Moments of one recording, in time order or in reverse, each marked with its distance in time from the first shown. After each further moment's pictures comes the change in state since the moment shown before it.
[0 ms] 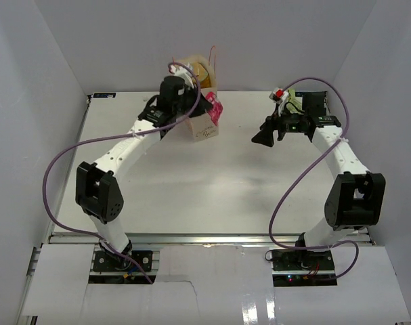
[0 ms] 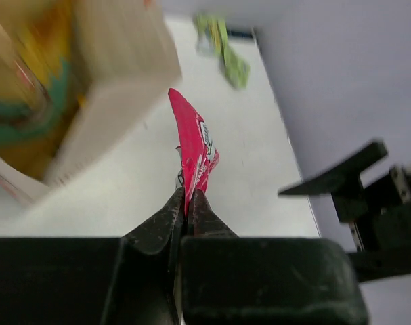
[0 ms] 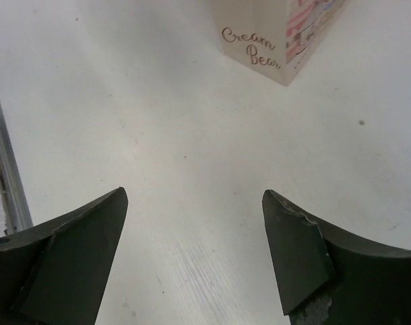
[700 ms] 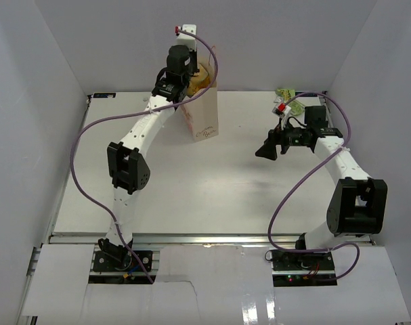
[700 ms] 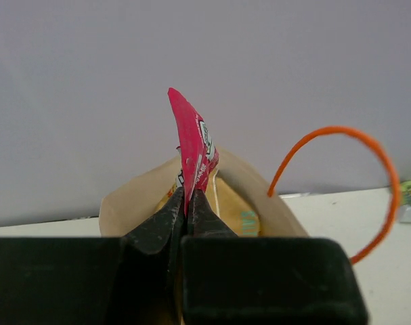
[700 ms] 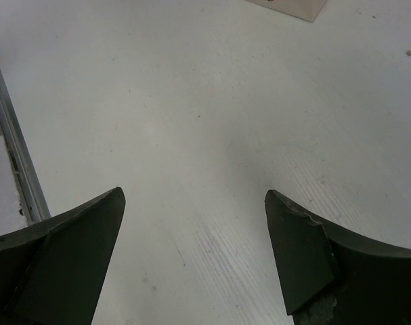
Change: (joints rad) left arm 0.072 0.461 0.768 0.083 -0.517 0.620; right arm -0.064 -0.085 -0.169 -0.019 0.012 -0.039
